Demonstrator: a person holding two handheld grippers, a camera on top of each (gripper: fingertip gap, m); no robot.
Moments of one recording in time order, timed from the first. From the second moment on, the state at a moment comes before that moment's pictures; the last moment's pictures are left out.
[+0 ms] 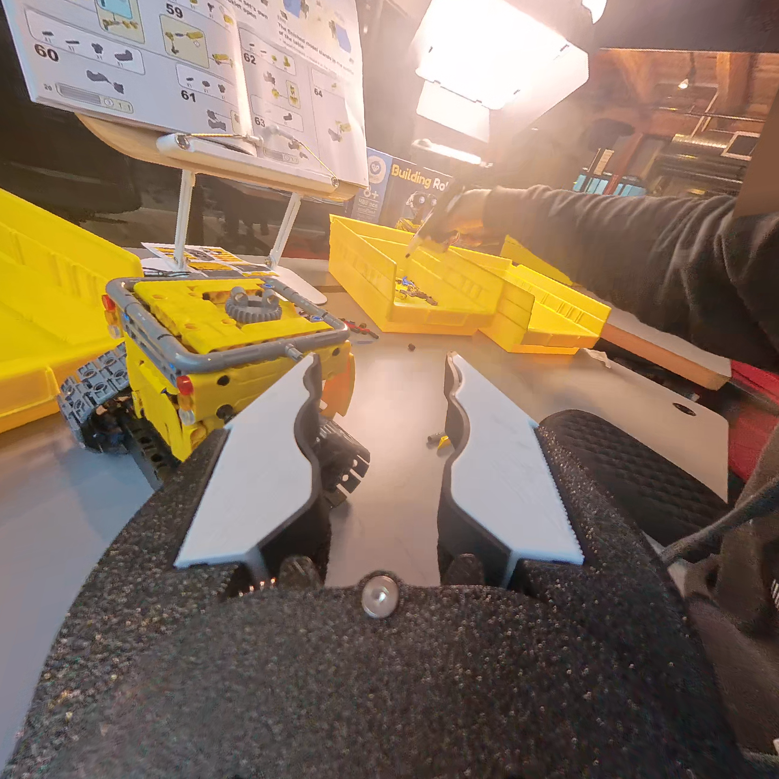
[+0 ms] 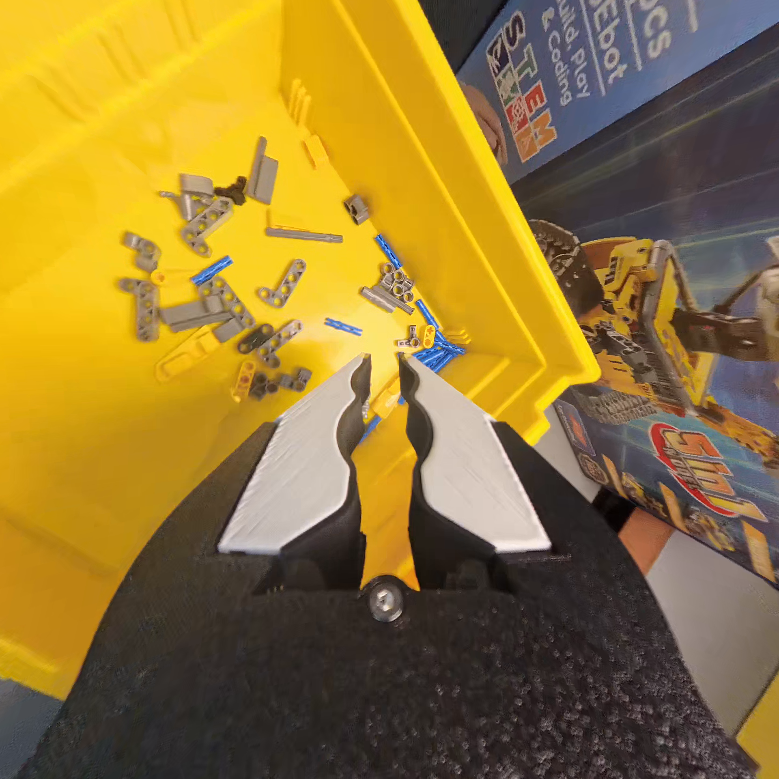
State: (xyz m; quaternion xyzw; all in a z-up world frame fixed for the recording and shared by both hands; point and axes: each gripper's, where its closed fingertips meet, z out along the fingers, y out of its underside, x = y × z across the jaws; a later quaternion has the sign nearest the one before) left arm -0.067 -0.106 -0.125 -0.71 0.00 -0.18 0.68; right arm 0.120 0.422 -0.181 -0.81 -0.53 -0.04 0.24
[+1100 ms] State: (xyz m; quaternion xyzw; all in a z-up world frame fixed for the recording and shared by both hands) left arm -0.076 -0.115 -0.114 -0.67 -0.02 -0.23 0.71; right arm 0.122 0.437 -0.229 -0.88 -0.45 -0.10 0.10
